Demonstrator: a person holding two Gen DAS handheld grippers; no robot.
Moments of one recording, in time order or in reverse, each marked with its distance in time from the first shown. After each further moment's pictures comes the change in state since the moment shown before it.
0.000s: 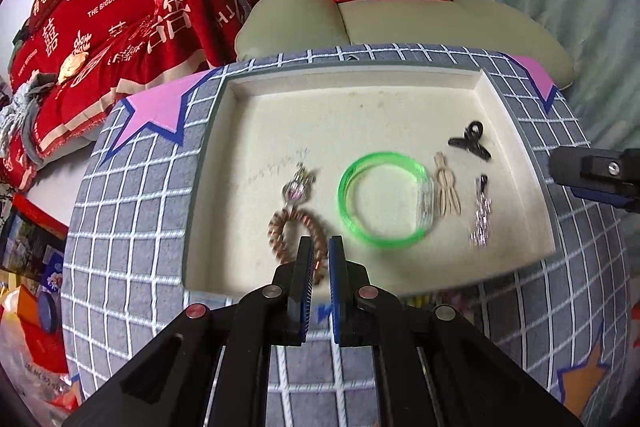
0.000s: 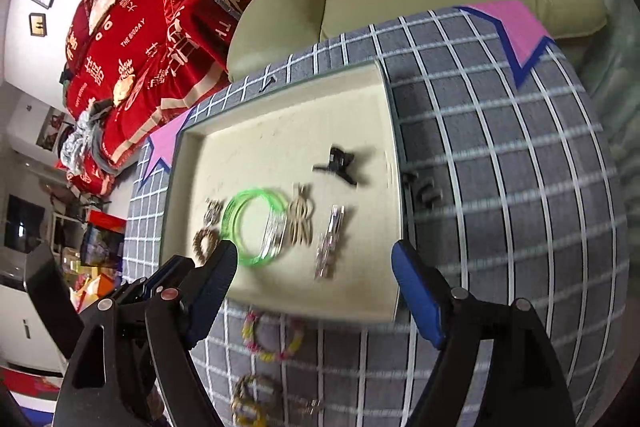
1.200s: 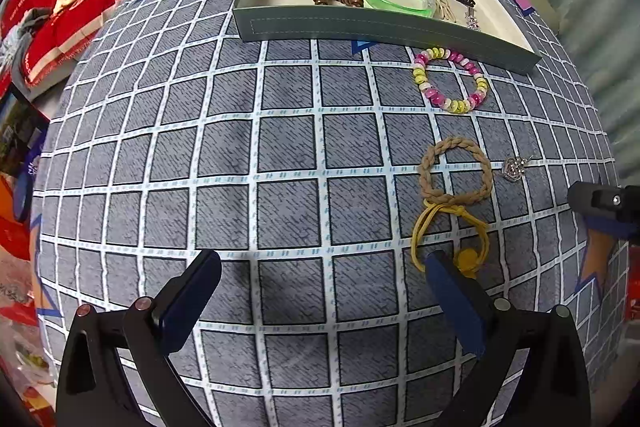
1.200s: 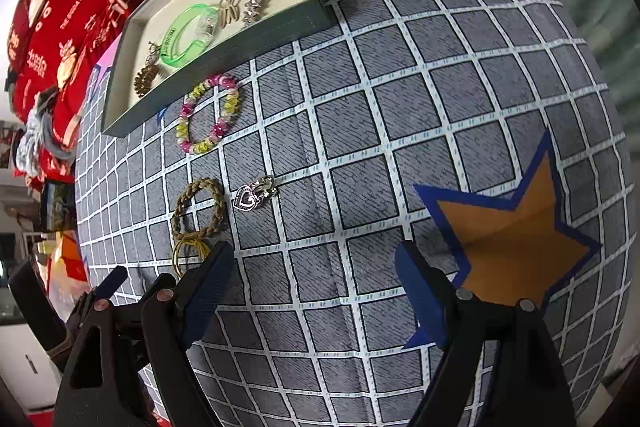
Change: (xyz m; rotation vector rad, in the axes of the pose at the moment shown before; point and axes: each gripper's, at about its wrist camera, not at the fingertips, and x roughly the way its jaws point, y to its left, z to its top) left arm -0.020 0.039 -0.164 -0.065 0.177 -0.093; right arm 0.006 -0.010 -0.164 0.173 0.153 -0.191
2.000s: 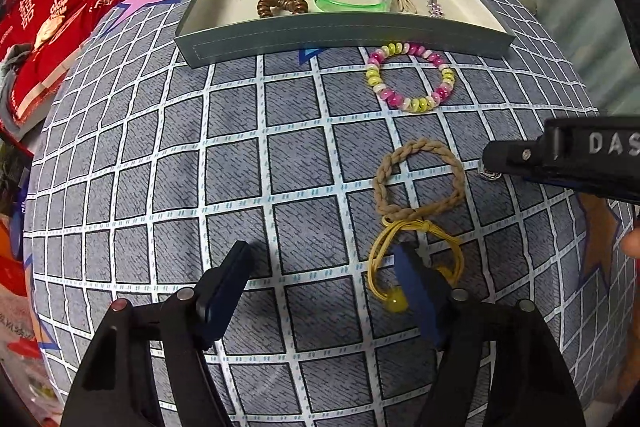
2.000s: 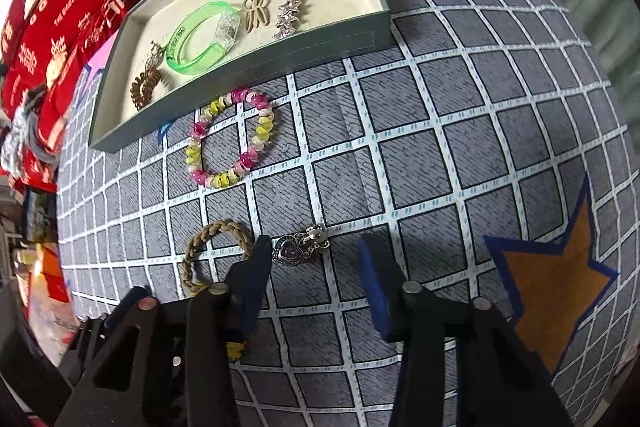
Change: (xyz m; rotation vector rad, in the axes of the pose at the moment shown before) left arm 0.008 -0.026 0.012 0.108 -0.028 -0.004; right arm 0.030 0.051 0.016 -0.083 -0.064 -0.102
